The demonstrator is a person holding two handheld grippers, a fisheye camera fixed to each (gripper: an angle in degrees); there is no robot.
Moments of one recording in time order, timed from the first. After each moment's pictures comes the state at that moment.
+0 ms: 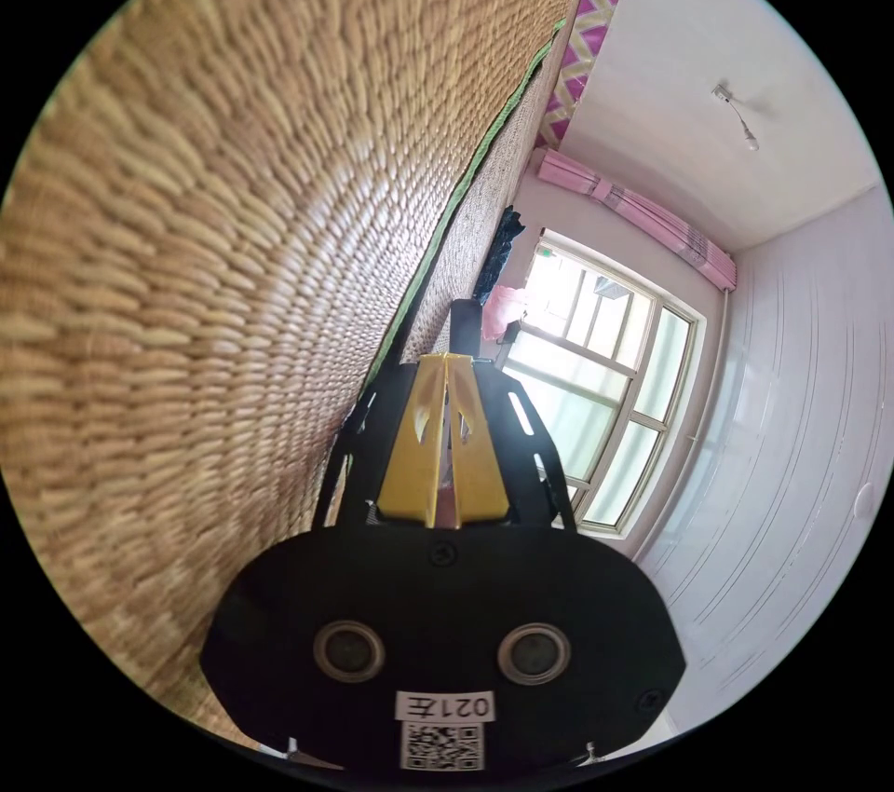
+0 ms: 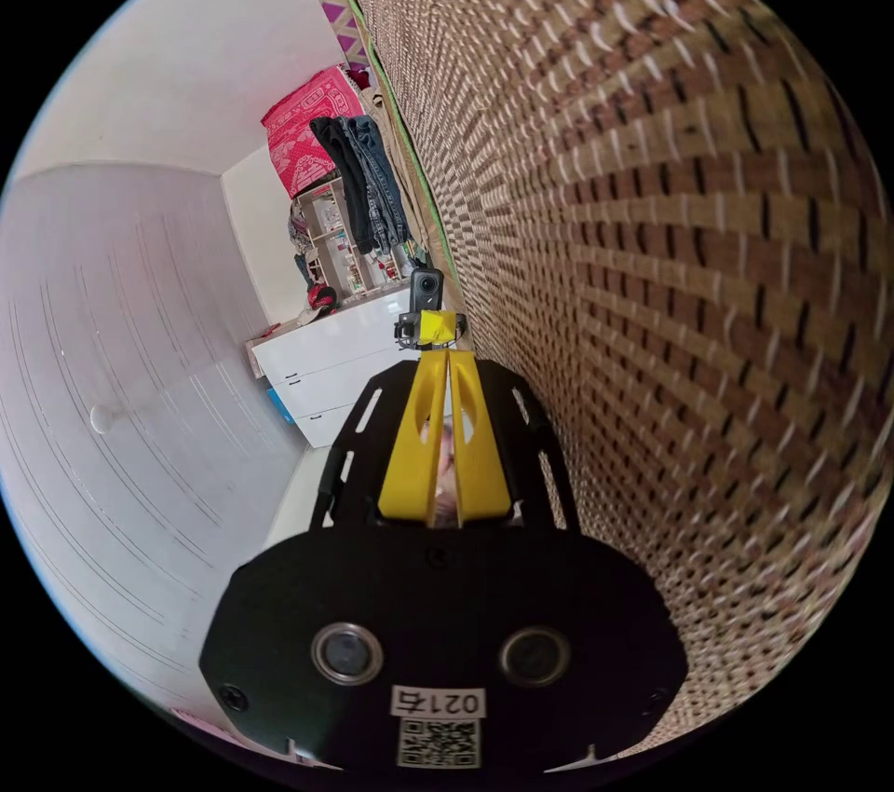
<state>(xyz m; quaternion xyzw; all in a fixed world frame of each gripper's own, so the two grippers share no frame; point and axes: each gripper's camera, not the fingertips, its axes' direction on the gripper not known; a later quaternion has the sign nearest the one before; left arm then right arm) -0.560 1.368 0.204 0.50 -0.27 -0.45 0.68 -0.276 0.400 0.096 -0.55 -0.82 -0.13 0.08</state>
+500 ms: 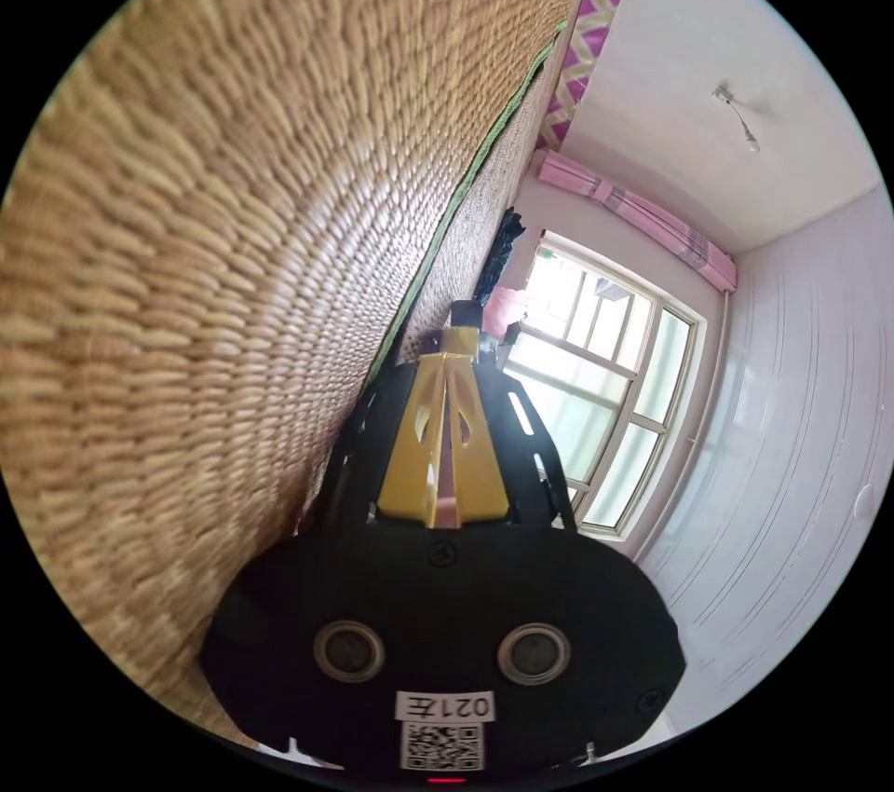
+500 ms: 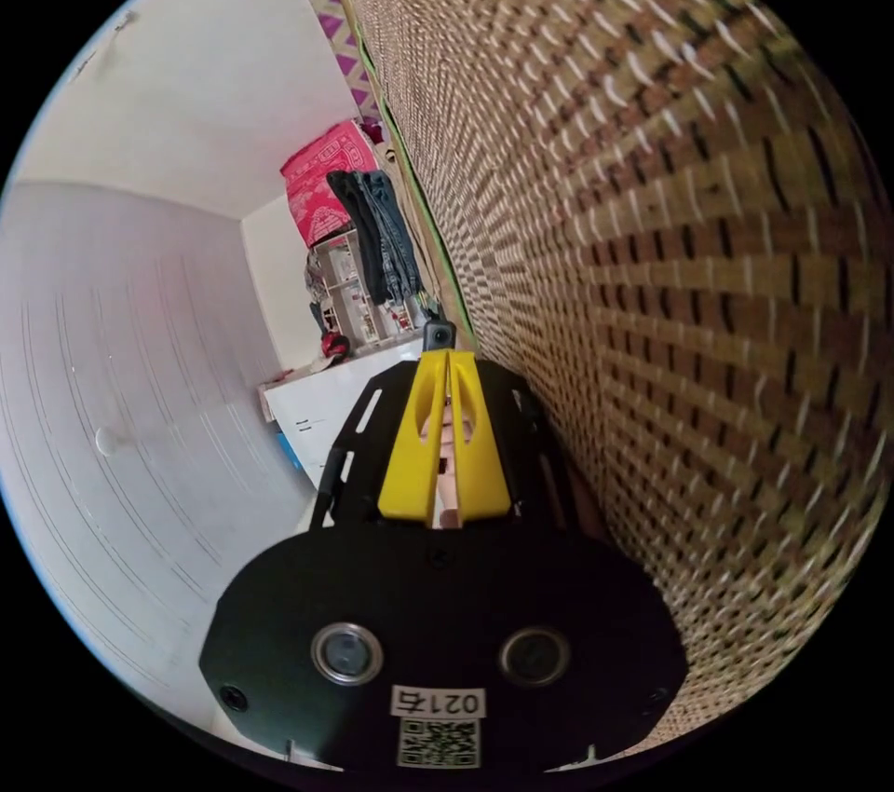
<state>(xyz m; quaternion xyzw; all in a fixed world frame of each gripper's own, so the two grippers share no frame) -0.537 1.339 0.221 0.51 -0.28 -0.46 0.67 -0.260 0.350 0.108 -0.55 -0.83 -0.04 0.11</state>
